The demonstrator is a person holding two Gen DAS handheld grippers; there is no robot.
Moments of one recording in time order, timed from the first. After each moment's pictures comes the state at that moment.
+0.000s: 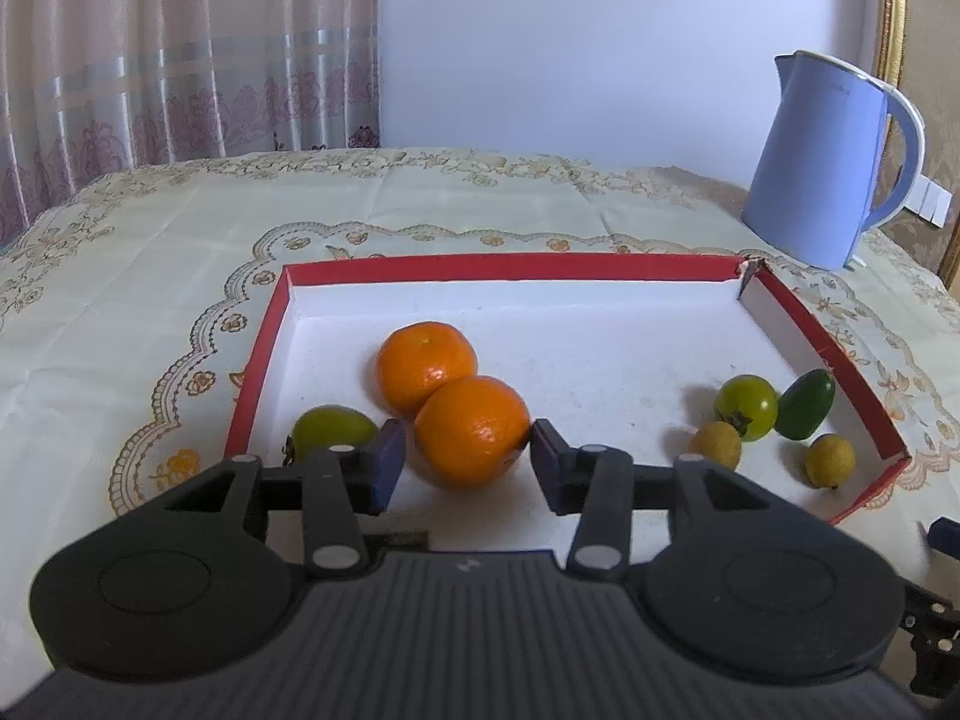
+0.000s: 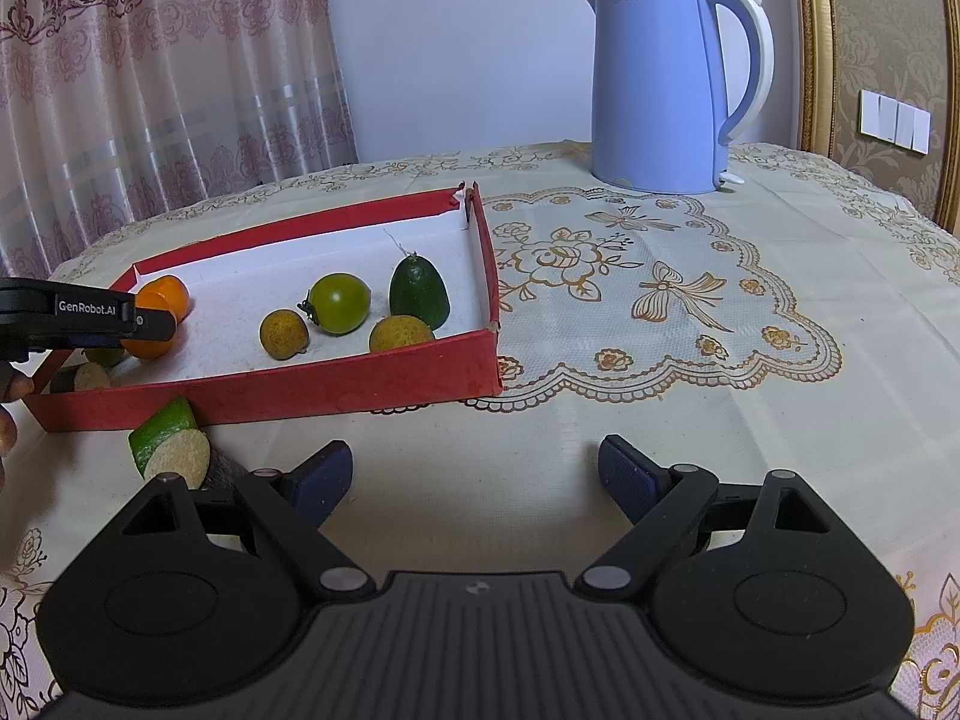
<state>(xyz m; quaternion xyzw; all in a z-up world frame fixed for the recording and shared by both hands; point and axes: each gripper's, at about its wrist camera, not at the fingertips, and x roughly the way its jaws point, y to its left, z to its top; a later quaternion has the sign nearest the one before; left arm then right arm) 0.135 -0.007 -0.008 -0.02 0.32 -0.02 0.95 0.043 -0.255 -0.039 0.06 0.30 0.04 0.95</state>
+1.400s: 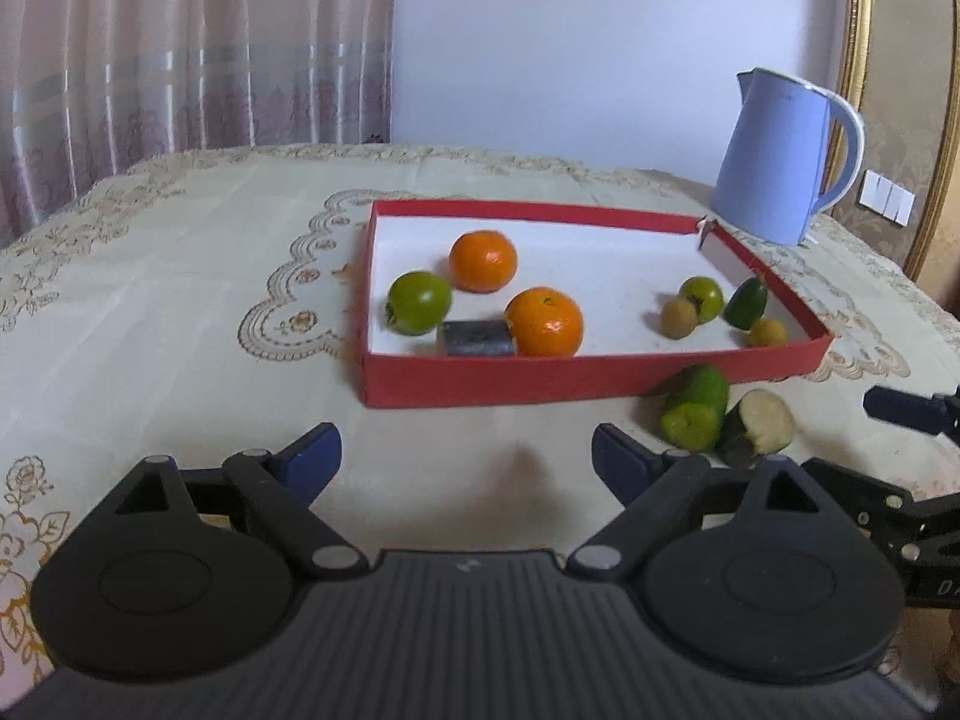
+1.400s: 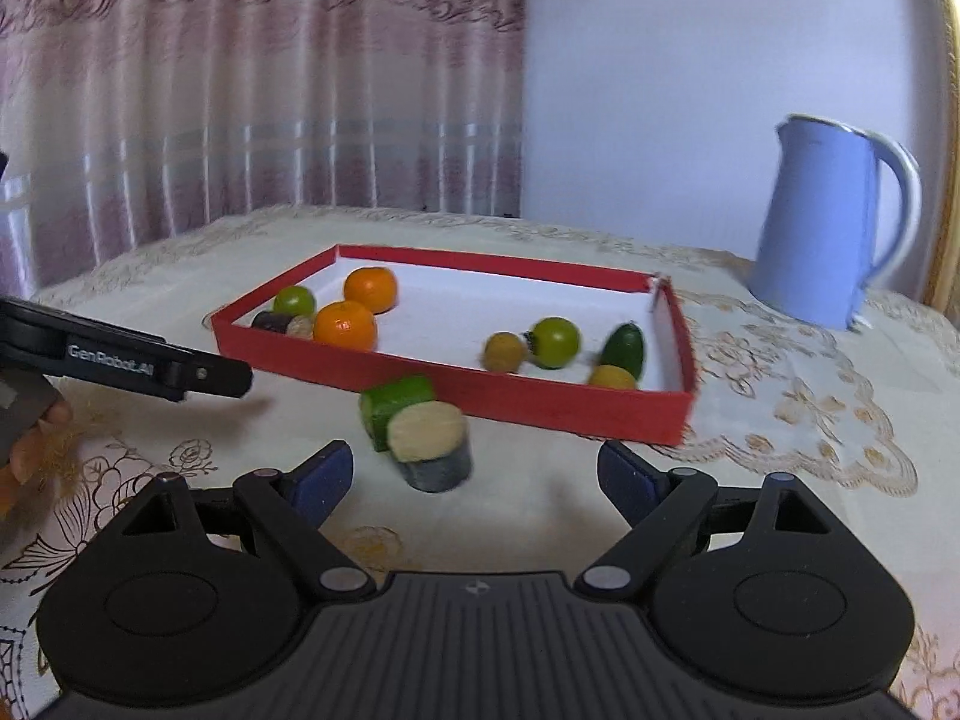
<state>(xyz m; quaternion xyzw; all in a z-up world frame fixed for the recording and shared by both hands) 0.016 0.032 -0.013 -0.03 0.30 -0.03 0.95 -0.013 -0.194 -0.021 -0.06 0.22 0.18 0.96</state>
